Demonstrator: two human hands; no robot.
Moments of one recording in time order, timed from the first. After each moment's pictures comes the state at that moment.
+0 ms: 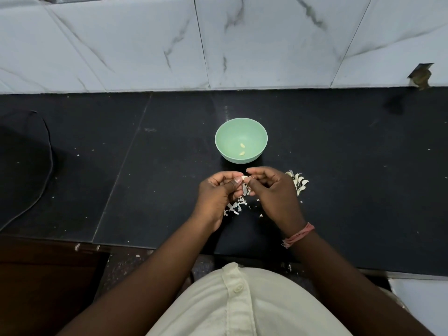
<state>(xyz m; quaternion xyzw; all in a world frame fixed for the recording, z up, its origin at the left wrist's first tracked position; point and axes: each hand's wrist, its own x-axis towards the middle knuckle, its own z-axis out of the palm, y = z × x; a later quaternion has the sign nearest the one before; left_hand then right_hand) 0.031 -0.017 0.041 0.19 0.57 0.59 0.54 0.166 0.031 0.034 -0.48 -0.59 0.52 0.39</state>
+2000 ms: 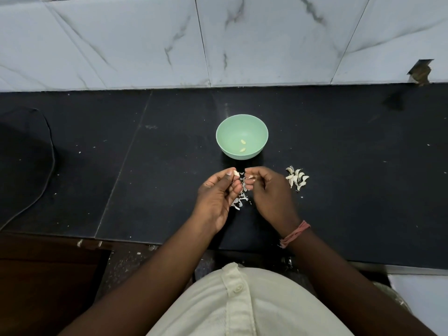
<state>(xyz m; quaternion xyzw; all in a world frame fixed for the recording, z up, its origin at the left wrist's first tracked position) 0.035 -0.027 0.044 0.03 0.50 0.65 0.58 0.158 0.017 0.033 -0.51 -0.64 0.47 0.35</state>
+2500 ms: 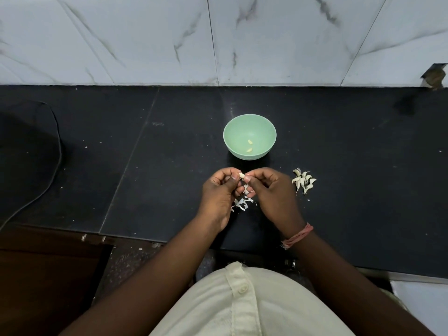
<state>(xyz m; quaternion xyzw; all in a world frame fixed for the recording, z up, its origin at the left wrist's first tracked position) 0.033 -0.028 0.044 0.13 0.55 0.64 0.52 0.148 0.015 0.041 -0.46 -0.57 0.56 0.38</state>
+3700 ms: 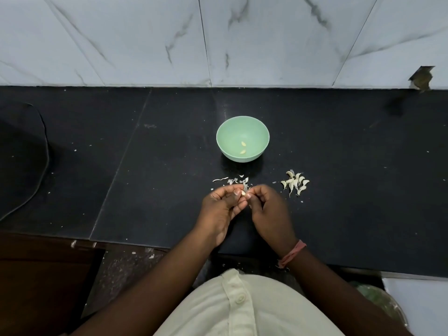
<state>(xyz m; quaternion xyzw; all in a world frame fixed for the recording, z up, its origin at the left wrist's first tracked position) 0.041 -0.039 0.021 0.09 0.52 0.60 0.60 0.165 -0.001 0.004 -0.51 -0.69 0.40 0.33</state>
